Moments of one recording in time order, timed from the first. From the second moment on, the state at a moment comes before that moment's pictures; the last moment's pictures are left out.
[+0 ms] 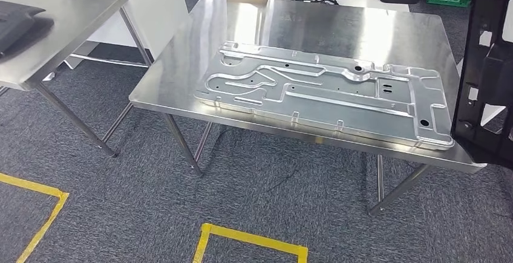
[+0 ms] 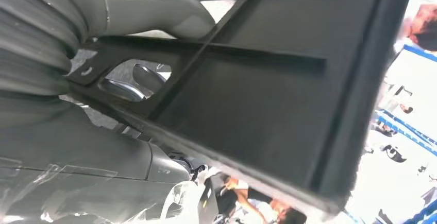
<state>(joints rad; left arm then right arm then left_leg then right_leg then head) -0.13 0.02 -1.18 -0.22 0.65 0.07 0.40 -1.73 -0.45 0.84 -1.35 0.00 -0.12 0.62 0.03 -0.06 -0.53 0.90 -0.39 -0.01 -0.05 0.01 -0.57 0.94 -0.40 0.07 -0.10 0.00</state>
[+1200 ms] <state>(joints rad) -0.13 0.02 -1.18 -0.22 0.68 0.16 0.35 -1.79 -0.49 0.88 -1.32 0.00 -0.12 0.64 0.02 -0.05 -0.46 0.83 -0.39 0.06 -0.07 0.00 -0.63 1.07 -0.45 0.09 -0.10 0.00</state>
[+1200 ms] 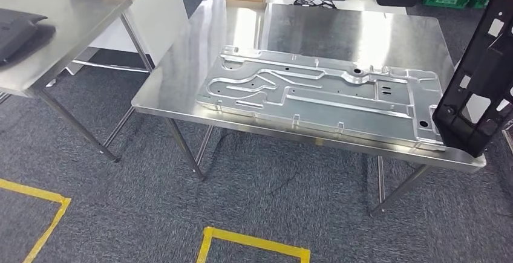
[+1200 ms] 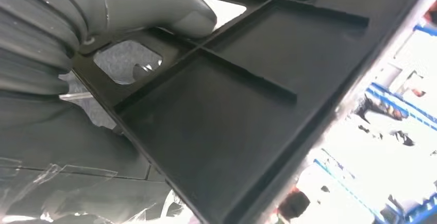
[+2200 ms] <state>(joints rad) -0.12 0.01 -1.18 -0.21 0.68 0.16 0.35 -1.79 -0.51 0.90 -1.33 -0.01 -0.10 0.65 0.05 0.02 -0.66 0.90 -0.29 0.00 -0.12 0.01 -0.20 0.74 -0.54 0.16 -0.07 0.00</state>
